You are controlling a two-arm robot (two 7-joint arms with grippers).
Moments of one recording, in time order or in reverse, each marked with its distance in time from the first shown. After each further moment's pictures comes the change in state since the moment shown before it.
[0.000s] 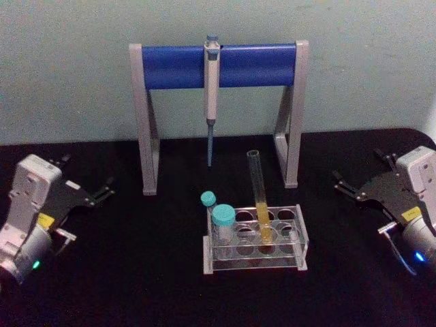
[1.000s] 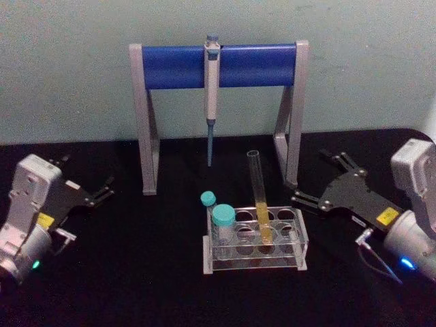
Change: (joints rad) left arm 0.000 0.000 0.000 0.000 0.000 0.000 0.000; right arm -0.070 0.026 0.038 -0.221 0.126 0.034 0.296
